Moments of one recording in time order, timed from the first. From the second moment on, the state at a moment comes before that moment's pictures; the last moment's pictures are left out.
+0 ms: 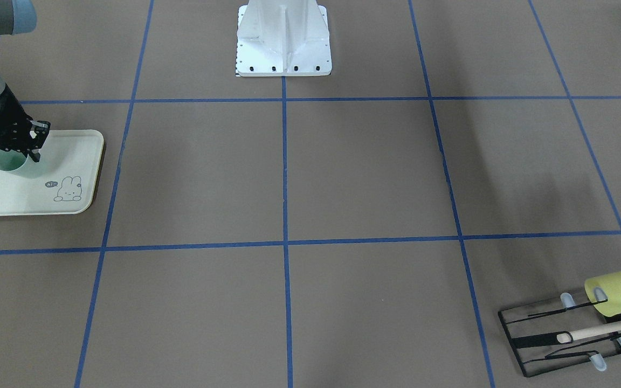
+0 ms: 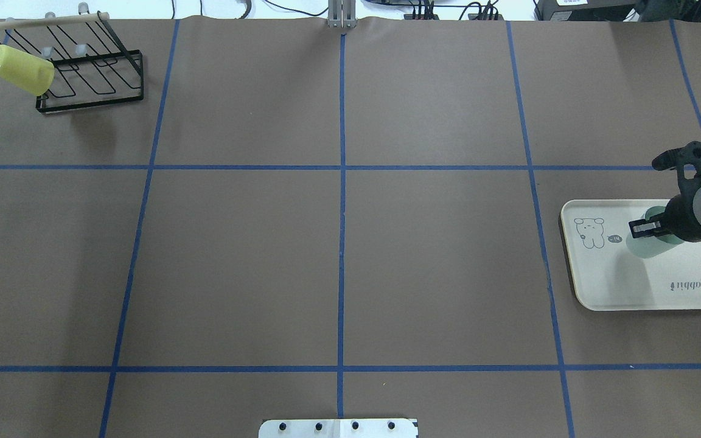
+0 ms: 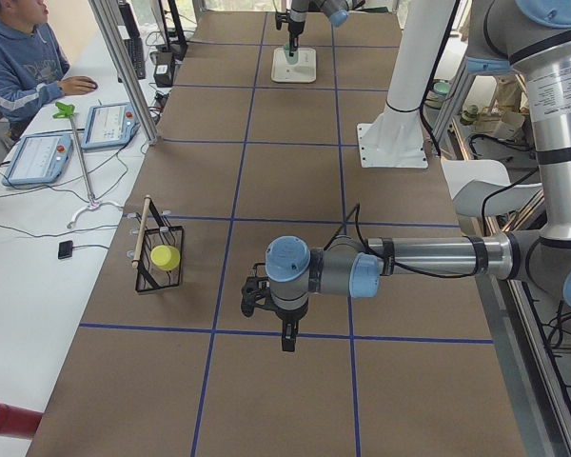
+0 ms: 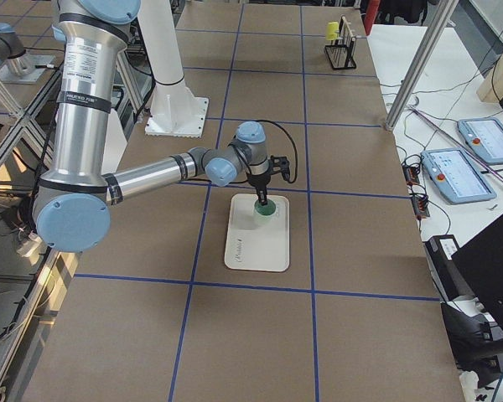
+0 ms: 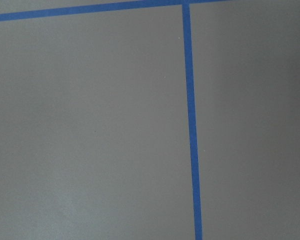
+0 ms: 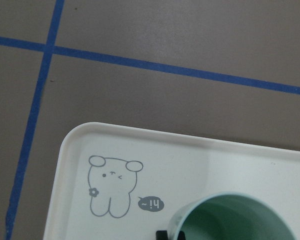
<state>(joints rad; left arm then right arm) -1.50 -1.30 -1.78 -1.67 -2.32 0.00 0.82 -1.73 1.98 -1.19 1.92 0.80</state>
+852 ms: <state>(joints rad) -1.50 -1.30 -1.78 -1.67 -2.32 0.00 0.75 -1.74 1.92 -1.03 1.82 0.93</state>
